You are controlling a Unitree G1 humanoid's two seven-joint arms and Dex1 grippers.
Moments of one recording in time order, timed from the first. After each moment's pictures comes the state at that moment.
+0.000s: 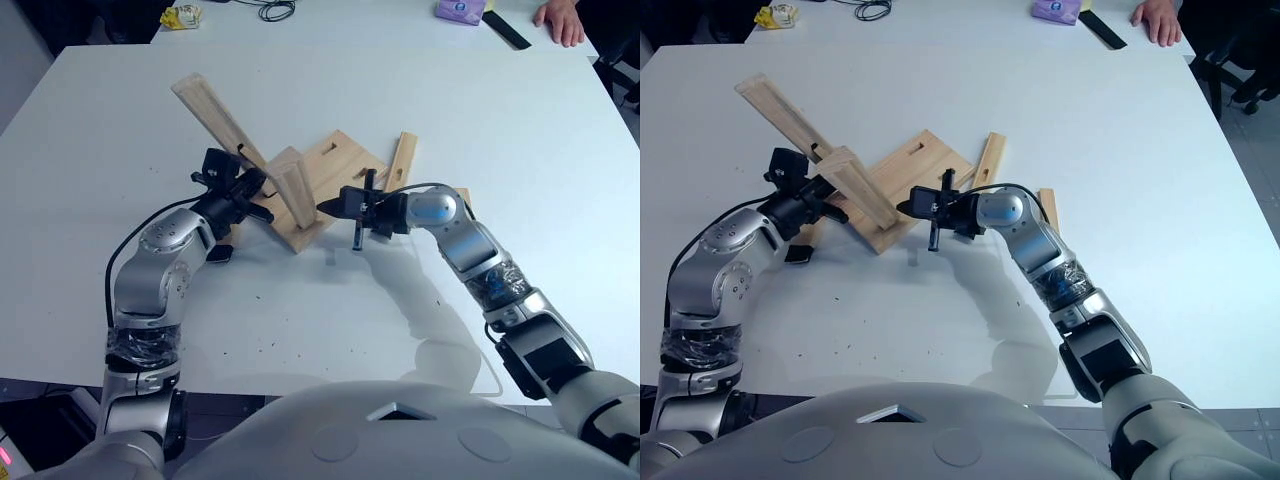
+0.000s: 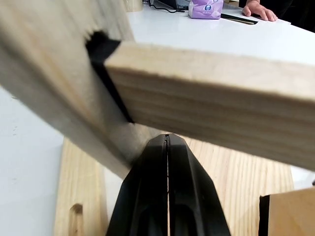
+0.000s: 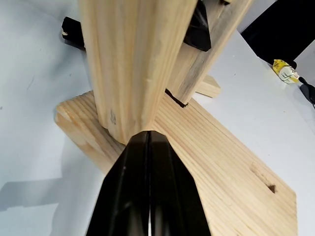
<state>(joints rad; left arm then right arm) -0.11 0.42 0.07 -0.23 -0.38 0.62 -0.40 -0.44 -0.27 0.47 0.17 -0.12 0.03 0.87</state>
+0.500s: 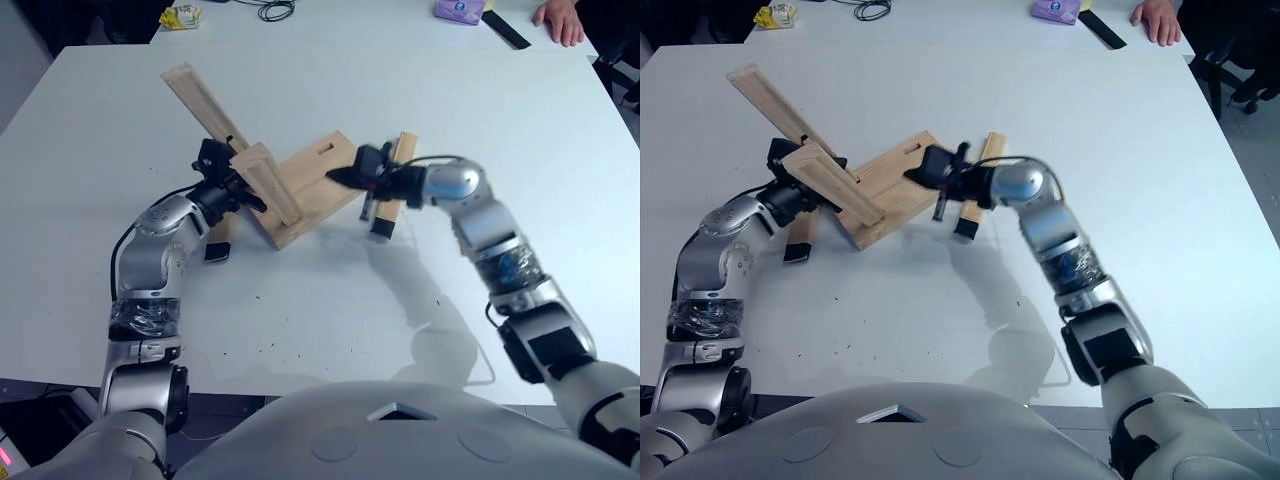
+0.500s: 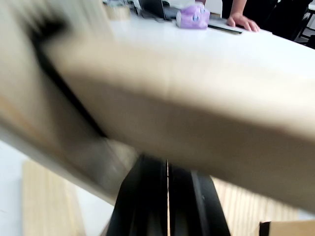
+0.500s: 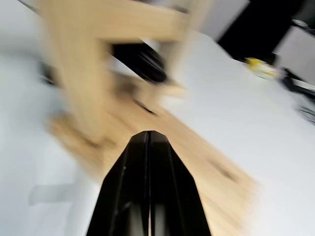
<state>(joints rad) -0.16 0.44 0.12 -0.09 -0.37 0.49 -0.54 -0.62 -0.33 0.35 0.36 -0.09 0.02 0.80</state>
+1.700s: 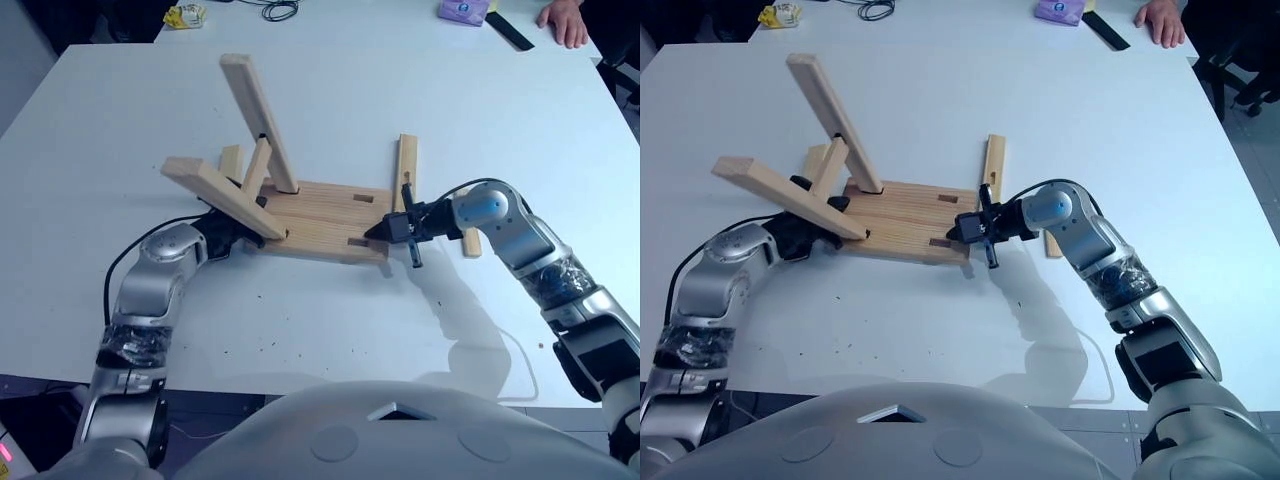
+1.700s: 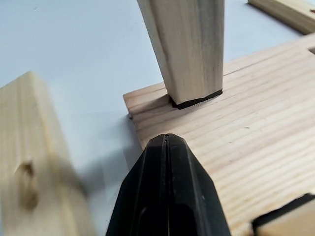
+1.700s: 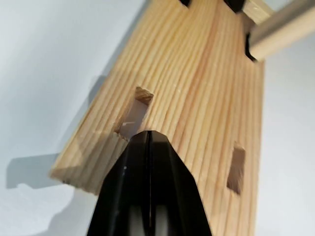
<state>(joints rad) -0.14 0.50 -0.03 0.01 -0.25 0.47 -0.57 -0.42 -0.57 0.50 0.10 -0.10 -0.06 1.14</state>
